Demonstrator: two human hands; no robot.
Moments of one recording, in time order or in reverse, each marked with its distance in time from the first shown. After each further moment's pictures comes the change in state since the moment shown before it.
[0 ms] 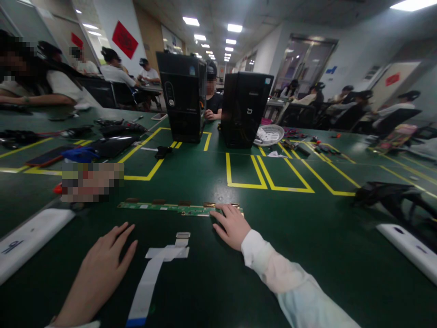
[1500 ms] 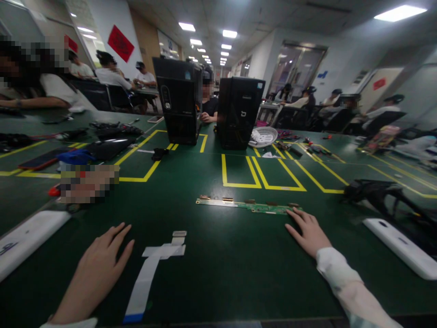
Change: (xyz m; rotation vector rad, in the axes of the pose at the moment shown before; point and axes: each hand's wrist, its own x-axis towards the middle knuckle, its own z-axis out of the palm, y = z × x) left_hand 0.002 -0.002 0.003 0.019 0.027 0.007; right_hand -0.181 0.160 -0.048 -0.293 0.092 0.531
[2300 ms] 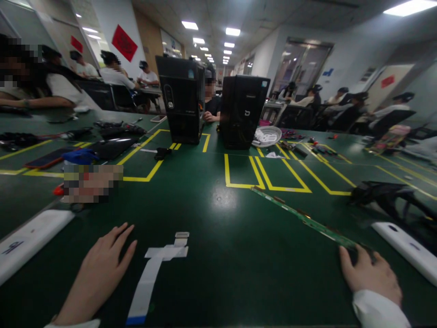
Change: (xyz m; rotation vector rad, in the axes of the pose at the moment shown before) left_hand -0.001 0.000 -0.002 -0.033 -0.055 -0.028; right_hand -0.084 0.054 -0.011 -0.315 -0.074 0.765
